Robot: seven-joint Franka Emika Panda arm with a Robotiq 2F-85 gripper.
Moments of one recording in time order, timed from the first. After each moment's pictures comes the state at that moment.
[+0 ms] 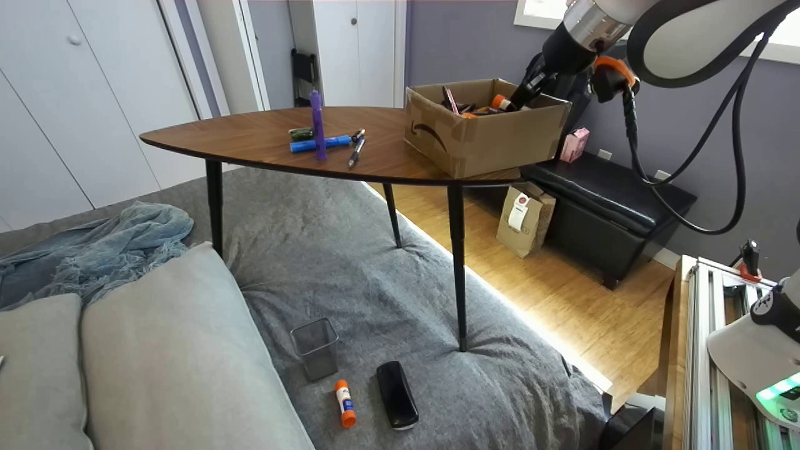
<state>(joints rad) -0.54 -0.40 0.31 -2.74 -0.23 2.98 0.09</state>
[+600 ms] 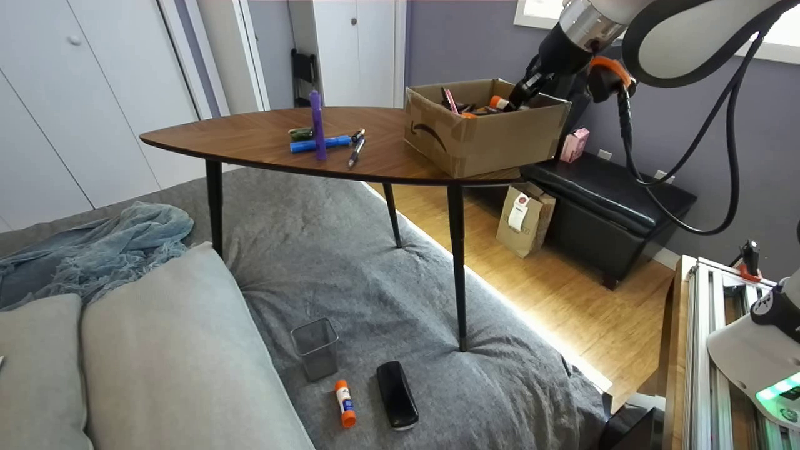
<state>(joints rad) -0.56 -0.40 0.34 -2.73 -0.21 2.97 0.11</state>
